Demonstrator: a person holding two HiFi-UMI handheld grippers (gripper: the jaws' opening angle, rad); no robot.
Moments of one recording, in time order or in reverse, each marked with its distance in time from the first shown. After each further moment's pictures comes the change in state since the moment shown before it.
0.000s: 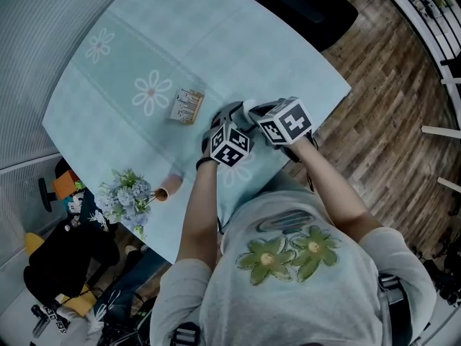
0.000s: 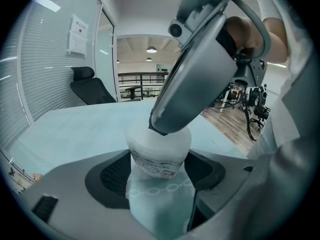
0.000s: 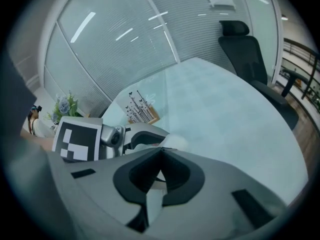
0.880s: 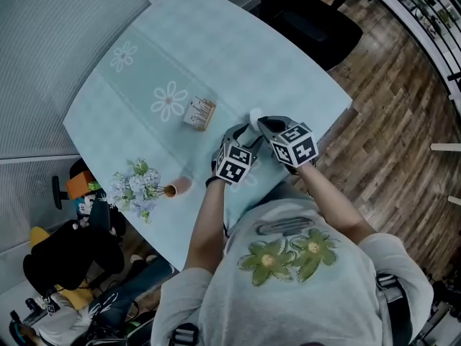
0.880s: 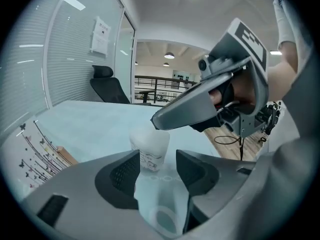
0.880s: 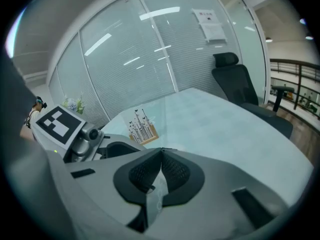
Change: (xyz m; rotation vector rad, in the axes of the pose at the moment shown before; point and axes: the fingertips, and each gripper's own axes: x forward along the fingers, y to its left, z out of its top) left arm -0.045 -0.021 0.004 -0.191 -0.053 0.097; right arm -0.023 0.006 -0.002 -0.072 -0.360 -0.066
